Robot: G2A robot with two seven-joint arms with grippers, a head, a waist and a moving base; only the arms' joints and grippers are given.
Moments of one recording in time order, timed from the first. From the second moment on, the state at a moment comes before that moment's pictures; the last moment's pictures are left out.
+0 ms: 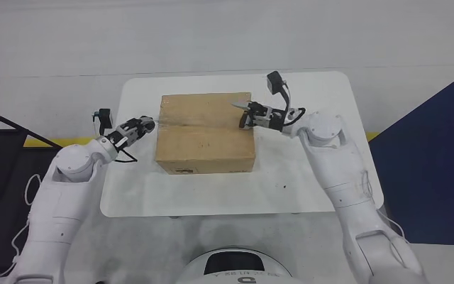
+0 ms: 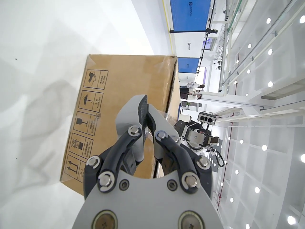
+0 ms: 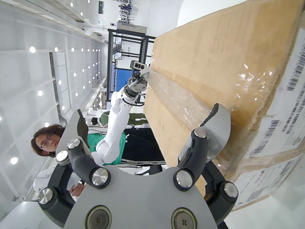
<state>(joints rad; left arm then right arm) 1.29 -0.98 -1.44 -1.36 -0.35 0.02 -0.70 -1.01 -1.33 1.24 -1.36 0.07 0.02 0.98</state>
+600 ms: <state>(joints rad) 1.34 -0.98 -1.51 -1.36 -0.39 -0.02 -0.71 -0.97 -1.33 1.15 -1.38 0.04 0.09 0.95</state>
